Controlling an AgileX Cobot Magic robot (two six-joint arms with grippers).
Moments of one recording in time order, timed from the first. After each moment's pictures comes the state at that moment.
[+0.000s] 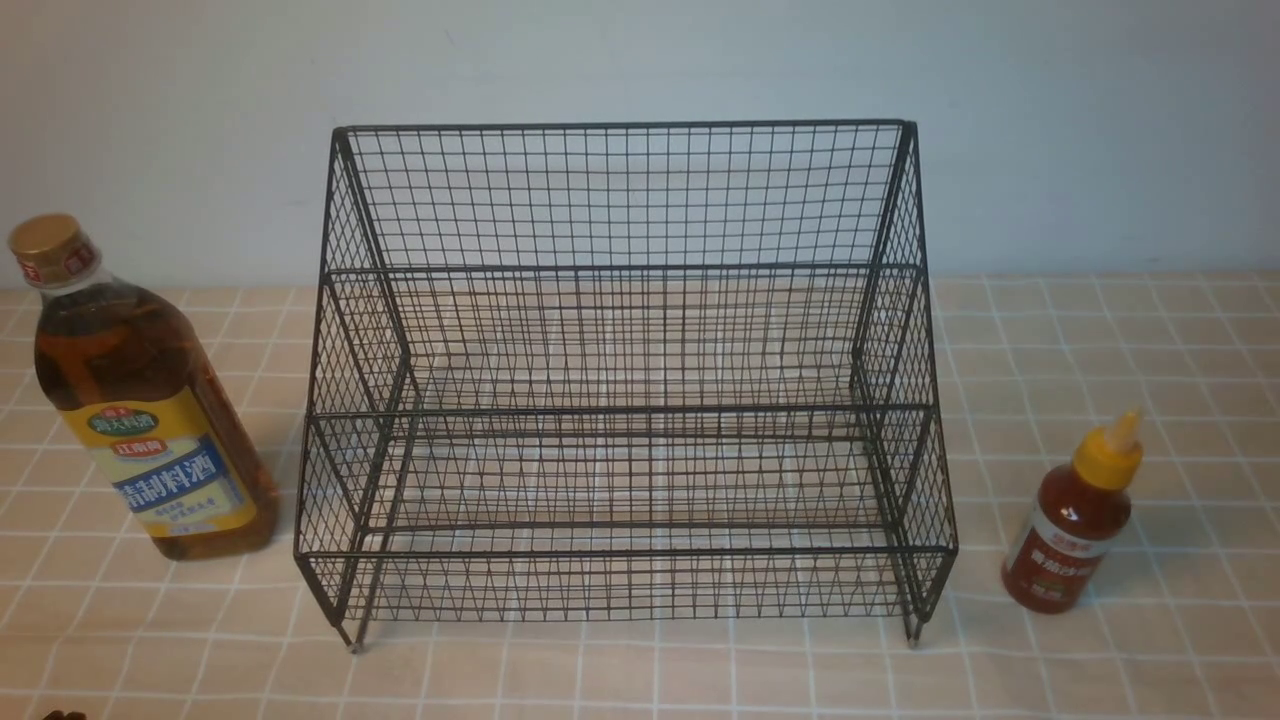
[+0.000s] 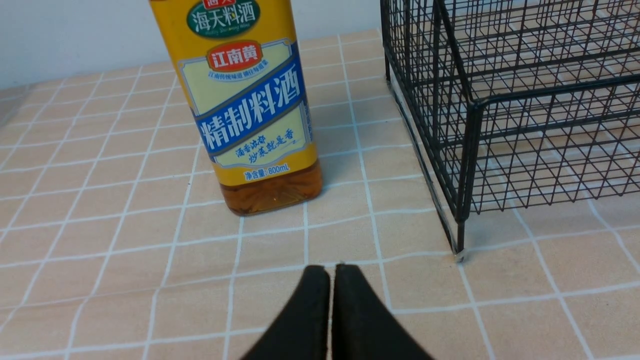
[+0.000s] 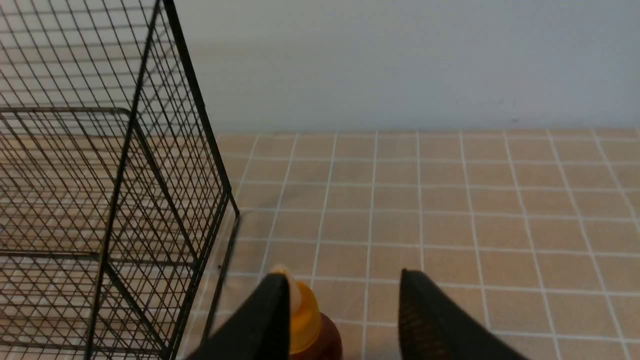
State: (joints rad) right arm -0.02 0.80 -0.53 0.51 0.37 -0.43; left arm -0.03 -0.01 0.03 -0.04 0.38 0.15
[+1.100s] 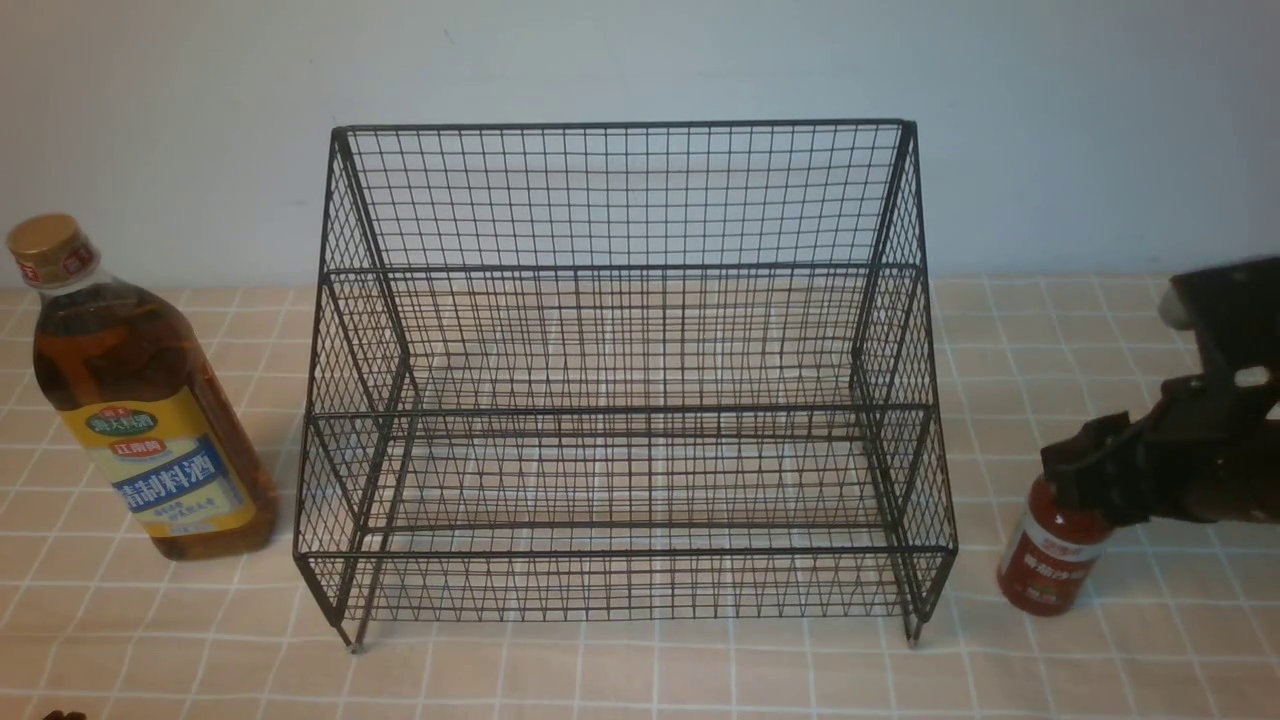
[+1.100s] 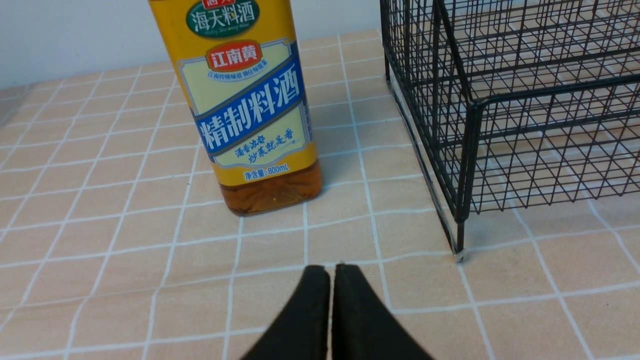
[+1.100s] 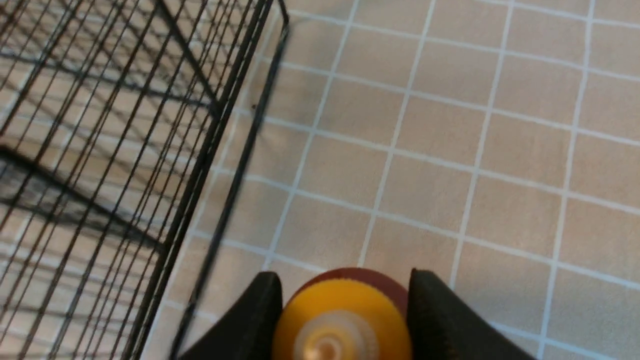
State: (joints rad) right arm 0.13 1.35 -0.73 0.47 0.44 -0.50; left arm -0.03 -0.01 0.03 -0.04 0.38 0.15
